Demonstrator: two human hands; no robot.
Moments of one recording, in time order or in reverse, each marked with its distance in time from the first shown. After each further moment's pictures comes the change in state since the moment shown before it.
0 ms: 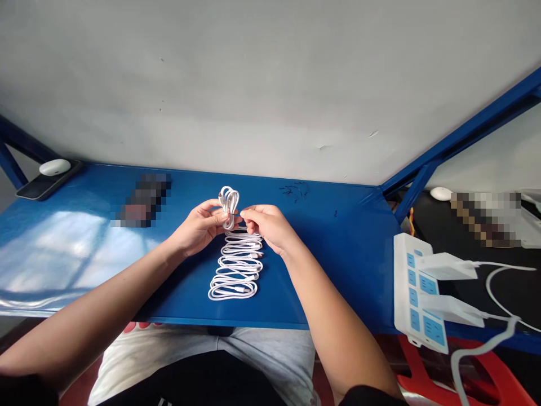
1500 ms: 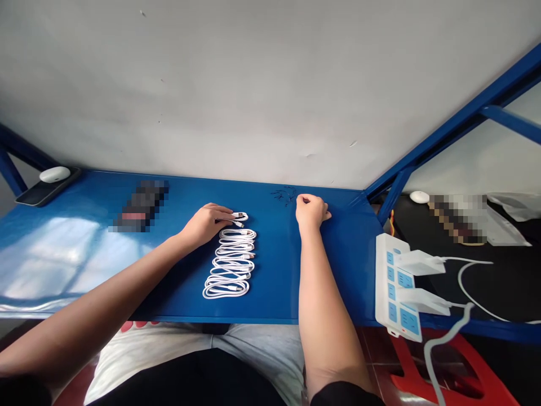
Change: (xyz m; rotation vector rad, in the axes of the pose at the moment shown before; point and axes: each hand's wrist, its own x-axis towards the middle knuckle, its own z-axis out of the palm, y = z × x) left_hand 0.035 -0.006 -0.021 1.247 -0.049 0.454; right_hand 0.044 0.008 -0.135 -0.904 1.104 -0.152
